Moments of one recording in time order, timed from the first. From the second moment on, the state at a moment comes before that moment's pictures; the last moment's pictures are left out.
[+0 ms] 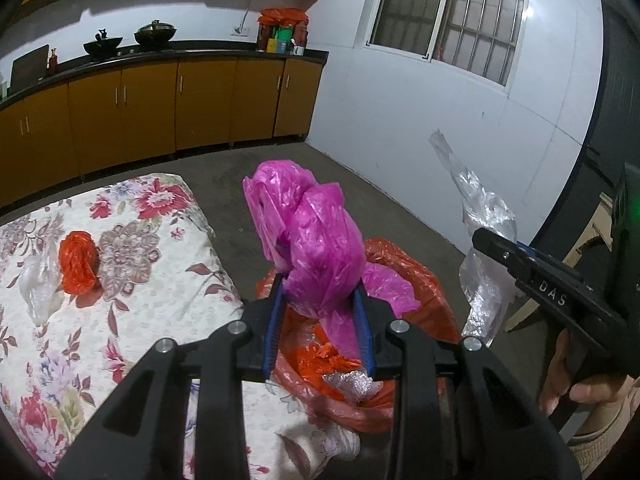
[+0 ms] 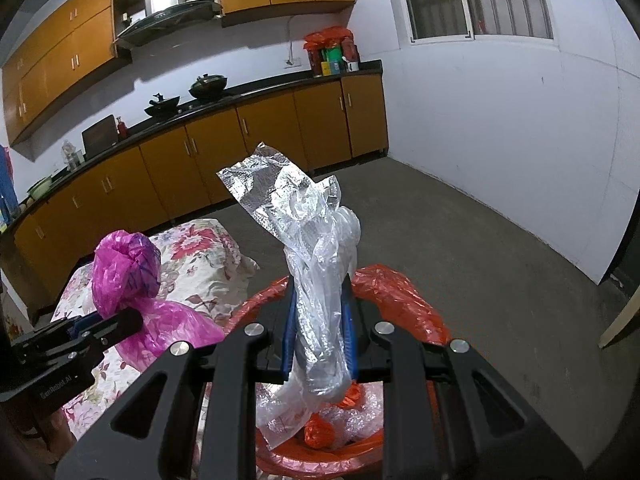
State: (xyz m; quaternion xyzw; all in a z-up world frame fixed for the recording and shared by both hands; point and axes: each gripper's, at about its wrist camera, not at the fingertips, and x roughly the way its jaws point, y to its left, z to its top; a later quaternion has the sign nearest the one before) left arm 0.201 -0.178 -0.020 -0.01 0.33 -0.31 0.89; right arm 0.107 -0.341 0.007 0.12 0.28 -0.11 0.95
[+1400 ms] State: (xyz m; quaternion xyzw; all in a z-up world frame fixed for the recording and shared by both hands) left arm 0.242 -0.109 -0.085 -0.01 0.37 -0.17 0.91; right arm 0.134 -0.320 -0.013 0.09 0.30 -0.10 0.94
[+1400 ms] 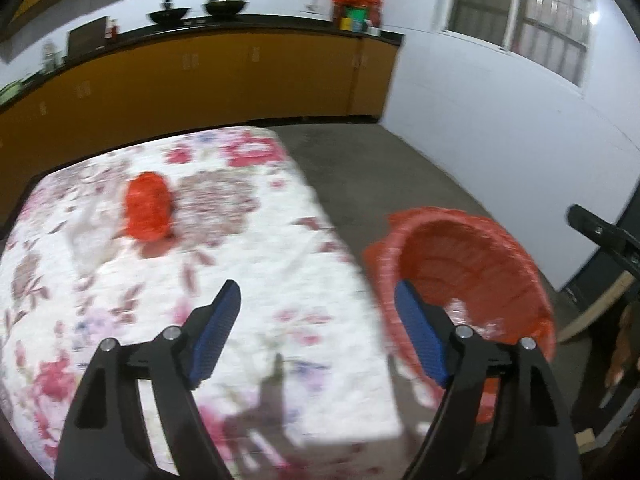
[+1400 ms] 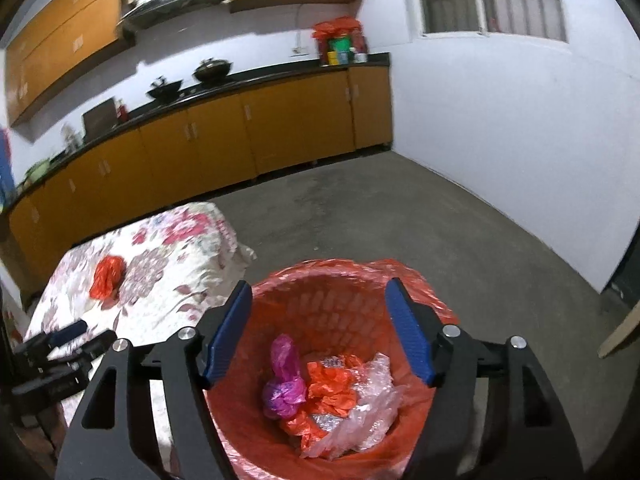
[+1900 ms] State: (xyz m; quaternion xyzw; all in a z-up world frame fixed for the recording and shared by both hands) left arm 0.264 0.075 -0.093 -0.04 0.35 0.03 0.94; right arm 0.228 -0.162 -0.017 0.05 0.31 0.06 0.95
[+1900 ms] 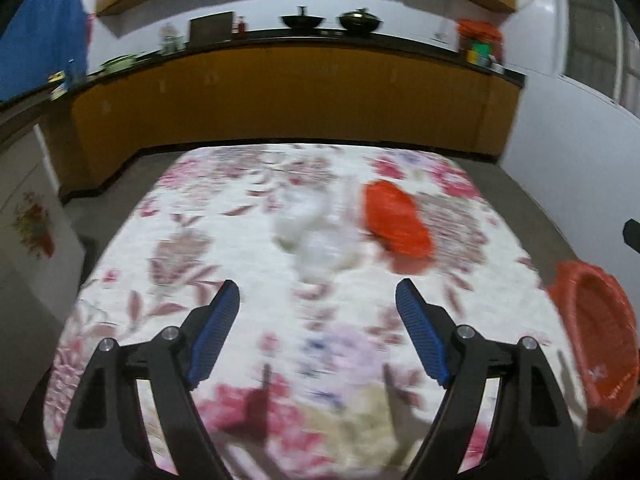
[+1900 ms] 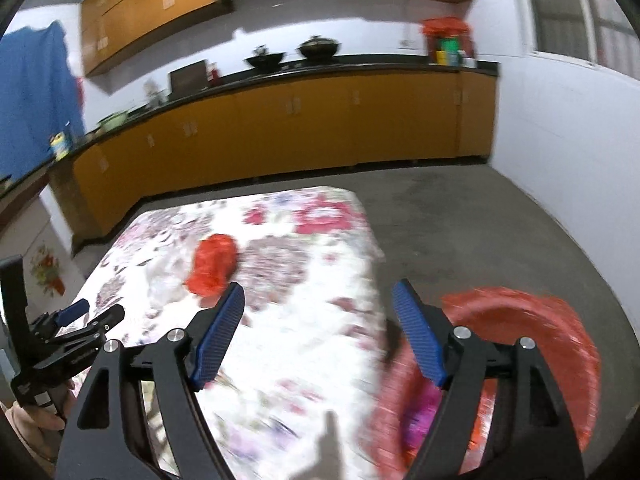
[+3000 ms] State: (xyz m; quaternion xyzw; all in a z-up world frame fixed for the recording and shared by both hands) left arm 0.331 0.162 -0.122 -0.13 0.35 0.04 0.92; right arm 0.373 -0.041 -0.119 0.02 0.43 0.14 0.89
